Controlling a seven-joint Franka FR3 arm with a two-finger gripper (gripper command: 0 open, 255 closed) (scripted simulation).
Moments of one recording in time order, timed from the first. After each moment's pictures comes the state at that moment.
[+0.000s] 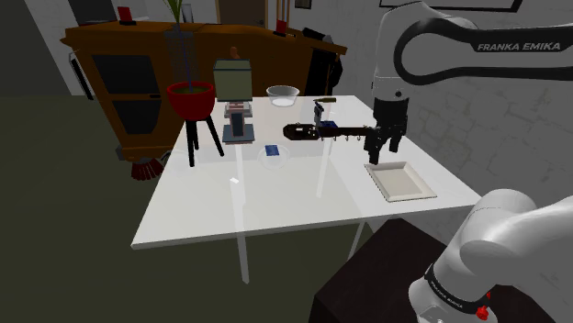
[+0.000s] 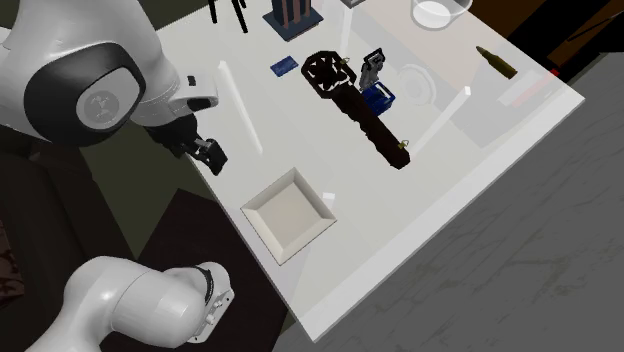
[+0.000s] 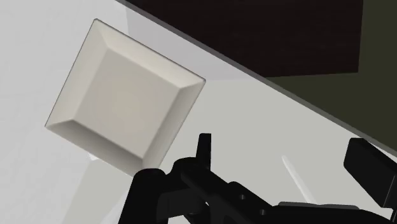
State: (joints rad) arm 0.02 -0.75 0.01 -2.45 -0.02 1.53 0.10
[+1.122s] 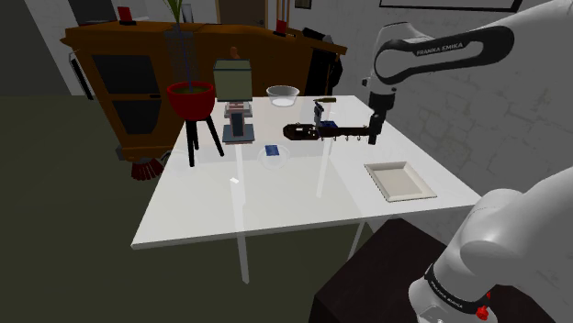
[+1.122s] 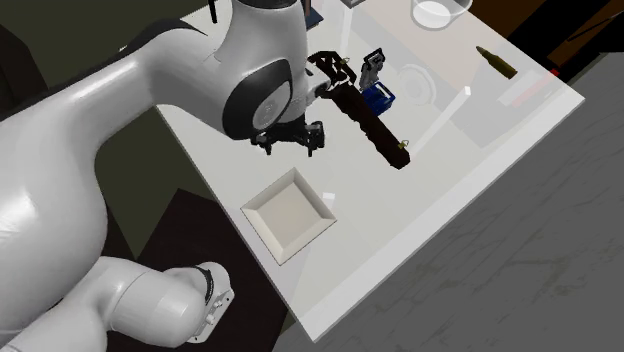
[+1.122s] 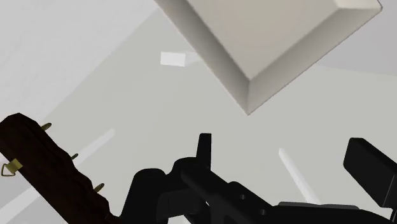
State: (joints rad) arm 0.03 -0.41 -0.33 -2.30 -0.19 1.82 -0.53
